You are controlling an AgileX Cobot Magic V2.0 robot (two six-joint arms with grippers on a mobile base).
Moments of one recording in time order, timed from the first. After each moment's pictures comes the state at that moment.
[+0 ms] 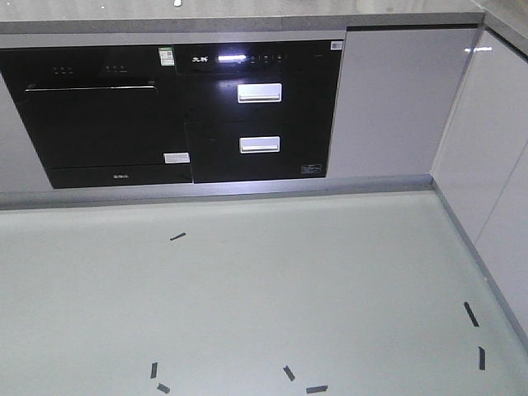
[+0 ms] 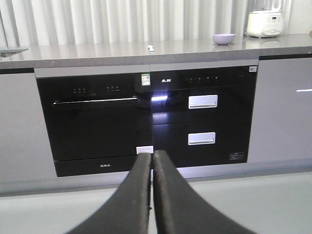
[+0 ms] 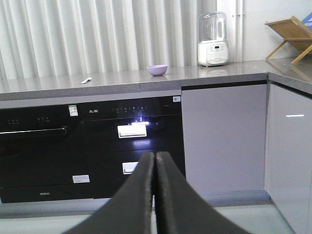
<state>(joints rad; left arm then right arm) 0.02 -0.01 0.02 0.05 0.12 -0.09 0.06 -0.01 0.03 -0.04 0.00 0.13</state>
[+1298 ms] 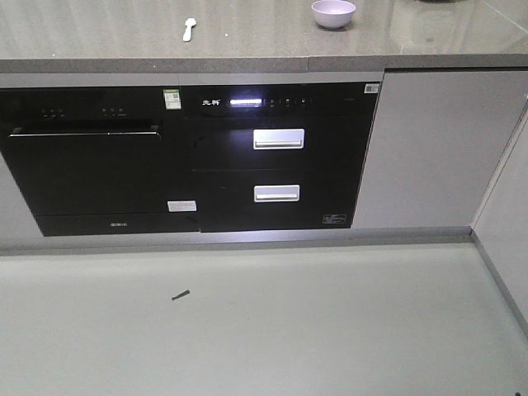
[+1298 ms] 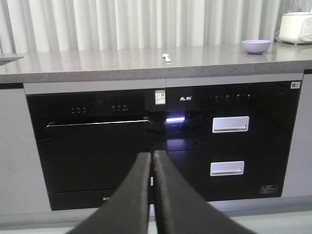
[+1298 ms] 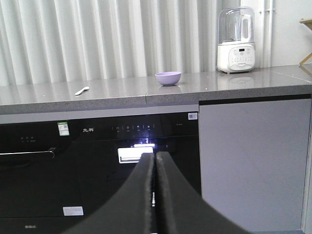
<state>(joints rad) 0.02 -0.01 0.02 0.05 0.12 -0.09 0.06 -0.01 0.03 -0.04 0.00 0.13</state>
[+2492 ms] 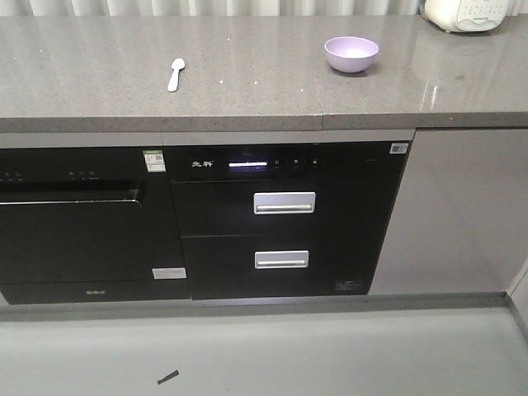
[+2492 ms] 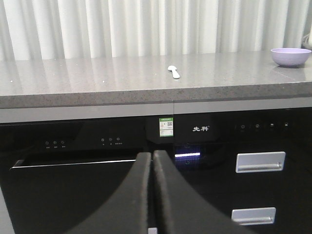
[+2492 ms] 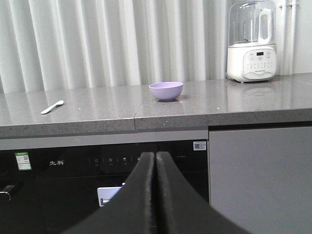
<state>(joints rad) 0.02 -0.01 0.02 0.05 0.12 -0.09 0.06 -0.01 0.03 -0.04 0.00 0.13</state>
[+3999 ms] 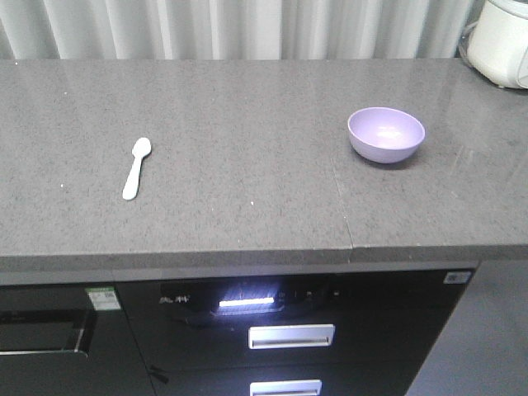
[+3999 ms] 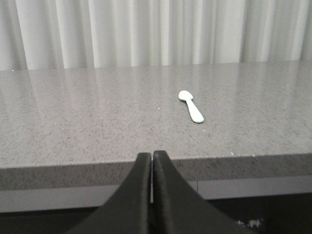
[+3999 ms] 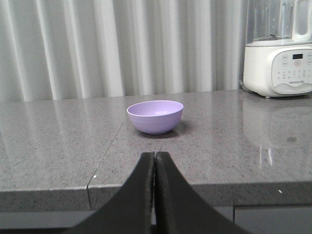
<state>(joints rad) 0.02 -0.01 0.02 0.05 0.12 -0.09 0.06 -0.01 0.03 -0.04 0.00 0.13</state>
